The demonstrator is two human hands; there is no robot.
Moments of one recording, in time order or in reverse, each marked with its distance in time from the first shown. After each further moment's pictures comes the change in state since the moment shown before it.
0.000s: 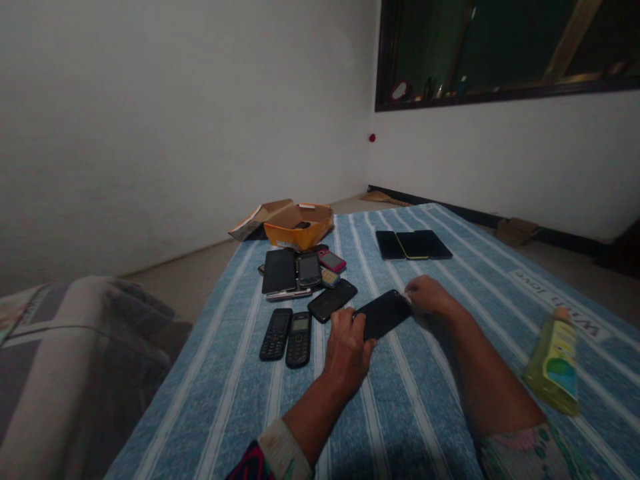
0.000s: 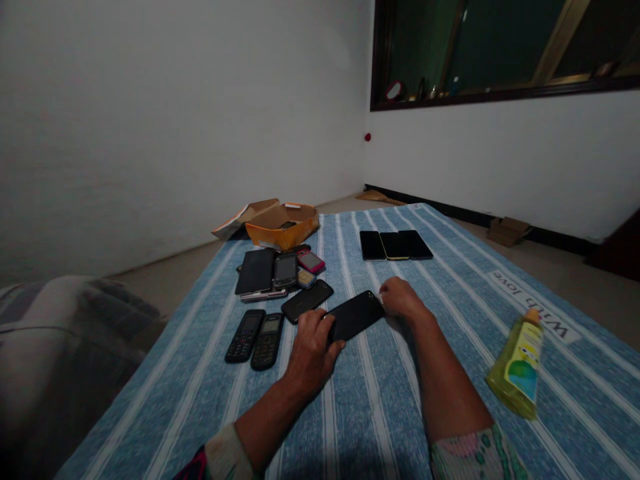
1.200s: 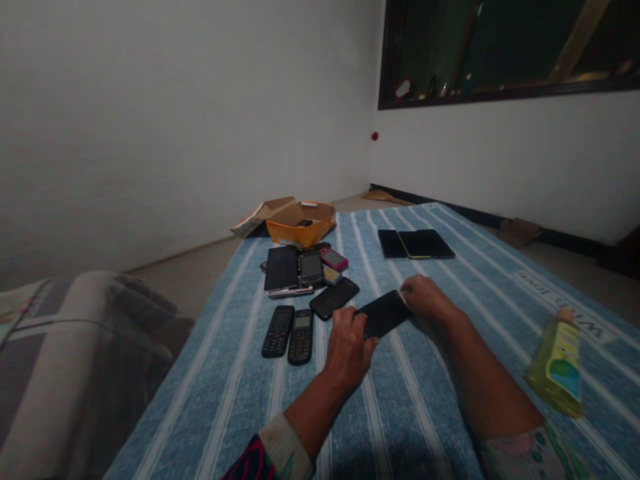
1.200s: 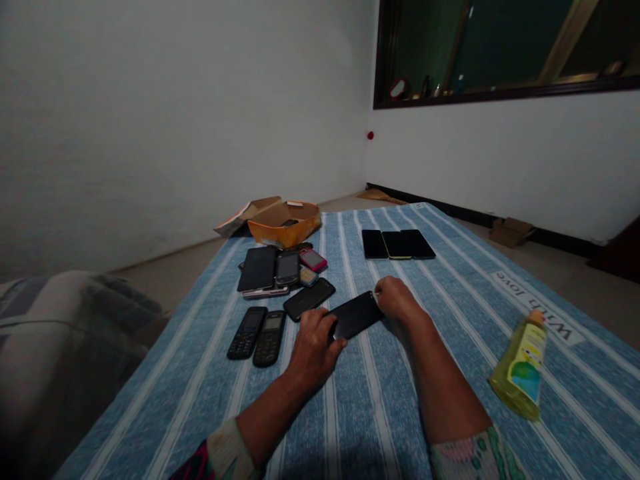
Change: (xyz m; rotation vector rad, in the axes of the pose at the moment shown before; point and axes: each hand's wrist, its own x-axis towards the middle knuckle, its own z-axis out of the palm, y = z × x) left_hand 0.001 -0.002 0.004 -0.042 0.001 -0.015; right_hand -0.001 -0.012 0.006 -0.086 0.004 -0.087
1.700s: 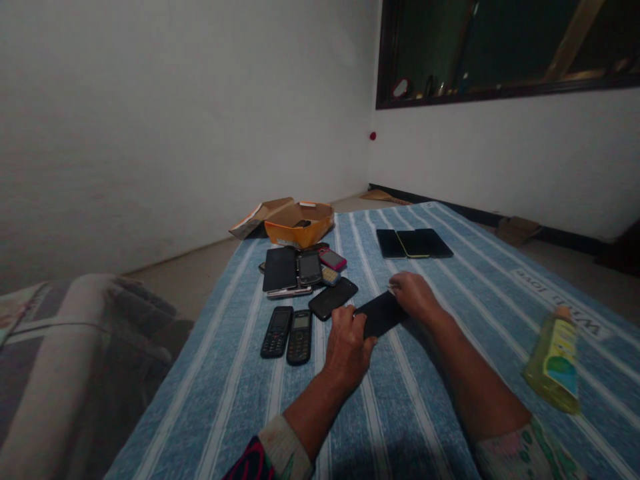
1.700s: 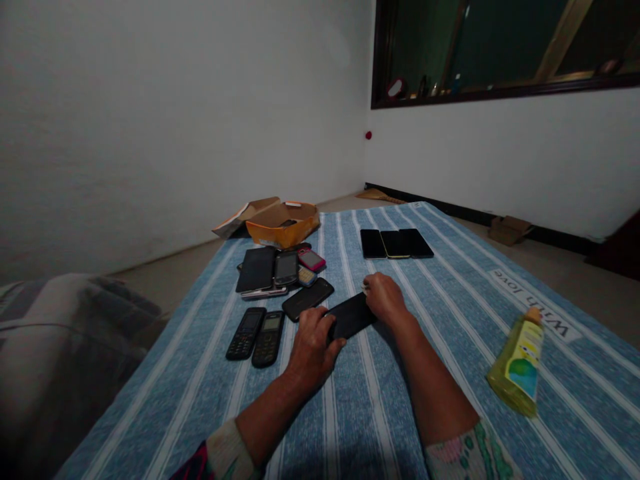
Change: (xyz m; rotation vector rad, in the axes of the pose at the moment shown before) left_hand 0.000 0.000 0.000 0.012 0.023 0.017; right_hand -0.007 -0.027 -0.002 -0.106 0.117 -0.042
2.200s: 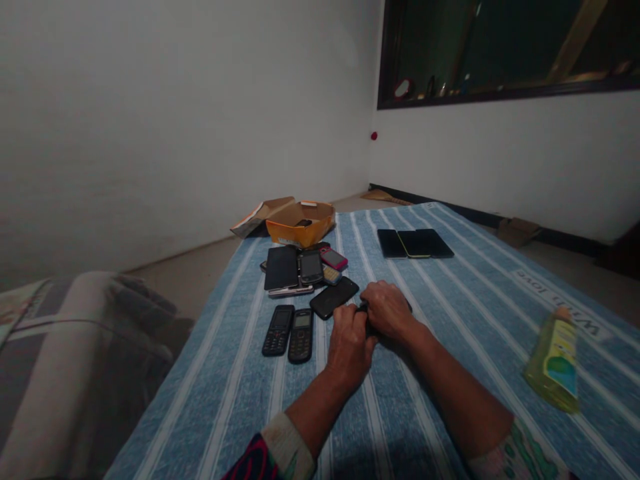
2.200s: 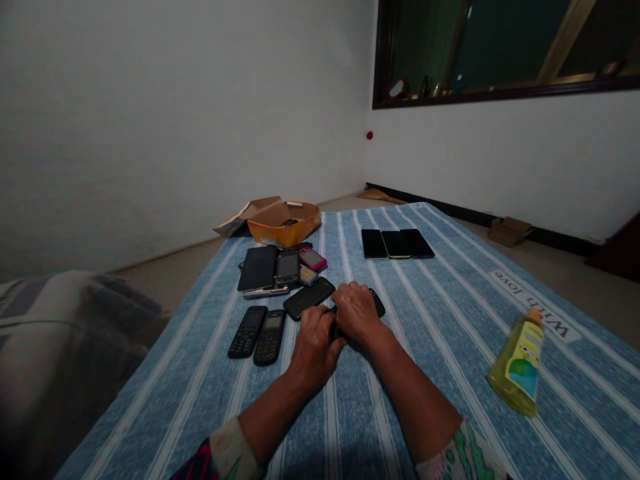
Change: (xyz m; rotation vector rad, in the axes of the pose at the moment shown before) left_hand 0.004 0.008 -0.006 -0.063 0.004 -0.019; right_hand -0.022 -0.058 0.011 -0.158 -0.045 -0.291
